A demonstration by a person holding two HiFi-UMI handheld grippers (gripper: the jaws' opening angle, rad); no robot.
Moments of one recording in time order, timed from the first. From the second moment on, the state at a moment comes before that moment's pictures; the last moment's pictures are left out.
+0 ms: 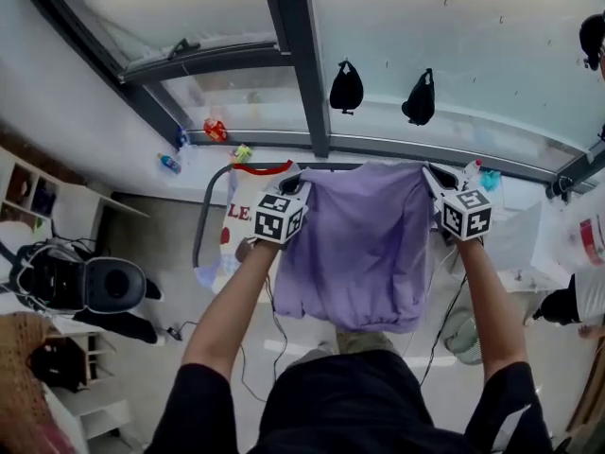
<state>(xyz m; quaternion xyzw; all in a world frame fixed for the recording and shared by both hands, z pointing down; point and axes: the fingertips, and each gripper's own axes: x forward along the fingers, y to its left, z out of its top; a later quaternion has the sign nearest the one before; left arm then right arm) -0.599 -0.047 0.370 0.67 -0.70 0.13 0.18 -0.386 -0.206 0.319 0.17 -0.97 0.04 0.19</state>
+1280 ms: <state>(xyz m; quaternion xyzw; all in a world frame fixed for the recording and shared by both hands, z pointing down) -0.645 -0.099 0.543 0.63 -0.67 0.26 0.29 -0.418 -0.279 0.461 0.20 -0.94 0.05 0.29</state>
